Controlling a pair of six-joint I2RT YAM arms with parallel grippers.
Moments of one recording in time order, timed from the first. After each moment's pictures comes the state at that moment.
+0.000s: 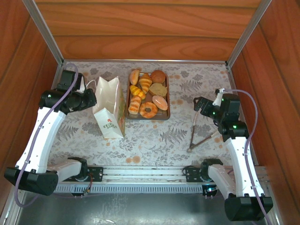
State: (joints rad) left arm -0.23 1.15 1.34 -1.16 0.12 -0.55; right arm 0.05 0.82 0.84 -0.62 -0.23 0.37
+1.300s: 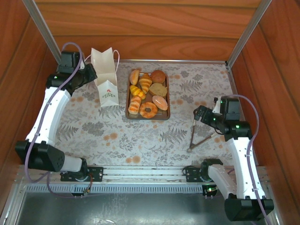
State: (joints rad) left arm -0.14 1.40 1.48 -0.77 0.11 -0.51; right arm 0.05 0.81 0.90 -0.96 -0.22 0.40
